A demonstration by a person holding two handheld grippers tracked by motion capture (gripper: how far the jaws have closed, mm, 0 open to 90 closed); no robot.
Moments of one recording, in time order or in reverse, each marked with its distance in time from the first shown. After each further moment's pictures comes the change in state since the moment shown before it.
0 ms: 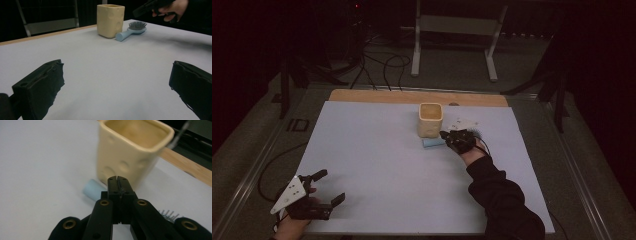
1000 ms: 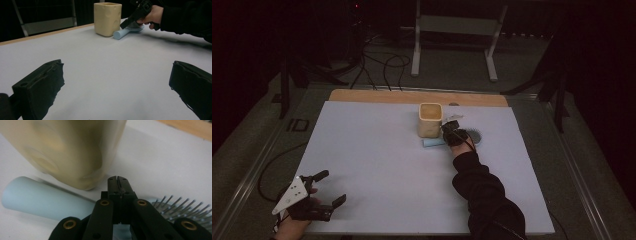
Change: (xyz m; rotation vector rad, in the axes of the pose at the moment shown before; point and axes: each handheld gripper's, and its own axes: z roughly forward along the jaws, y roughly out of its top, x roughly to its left) left arm -0.002 0.000 0.001 0.012 -0.015 0.019; right arm -0.015 -0.012 0.068 0.241 -0.231 0.205
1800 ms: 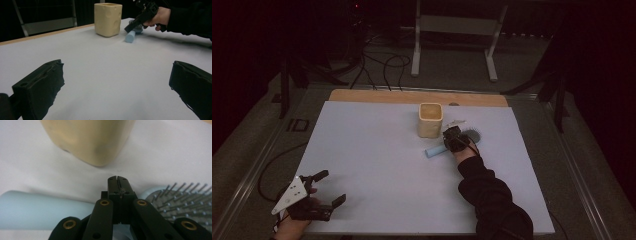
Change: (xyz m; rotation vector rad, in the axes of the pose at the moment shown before) left arm 0.001 0.000 -0.001 -0.006 0.000 -0.004; right arm 0.000 -0.016 -0.013 0.029 0.079 -0.060
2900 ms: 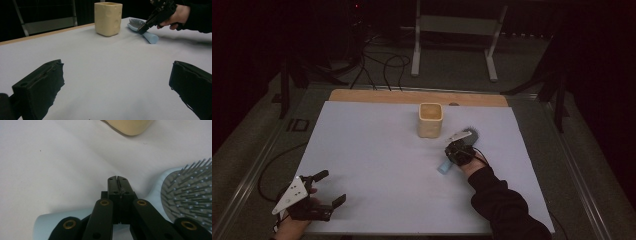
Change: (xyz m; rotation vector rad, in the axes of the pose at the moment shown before) left arm 0.000 0.000 0.000 0.006 0.004 0.001; right arm 0.011 -0.029 -0.038 0.024 0.107 -0.131
